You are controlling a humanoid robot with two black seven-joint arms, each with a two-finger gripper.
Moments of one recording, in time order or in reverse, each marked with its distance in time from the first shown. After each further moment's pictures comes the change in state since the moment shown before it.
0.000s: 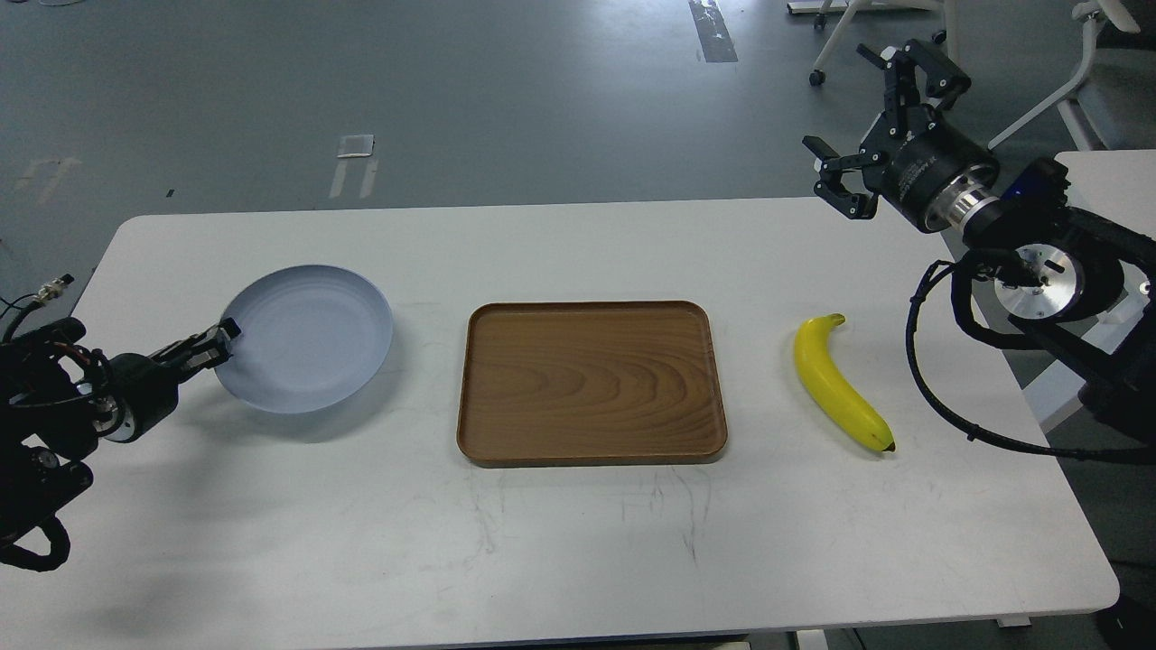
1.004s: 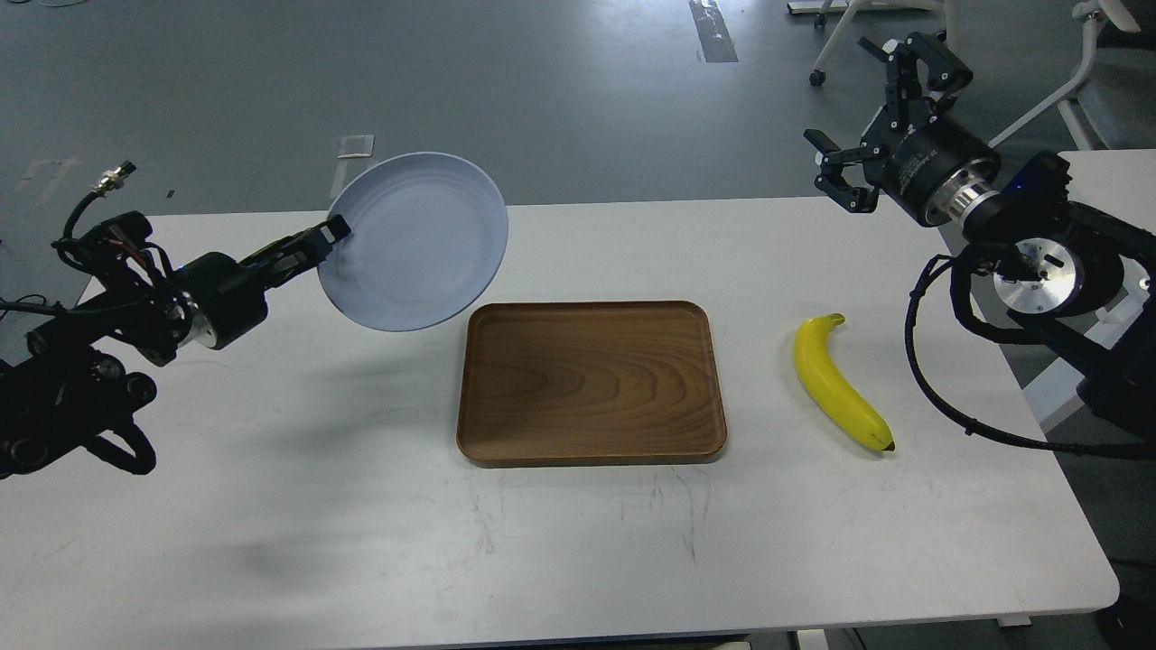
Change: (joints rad) left arm -0.159 -0.002 0.000 -0.360 0.022 -0.001 0.000; right arm 0.011 0.001 0.006 -0.002 -0.001 -0.006 0.000
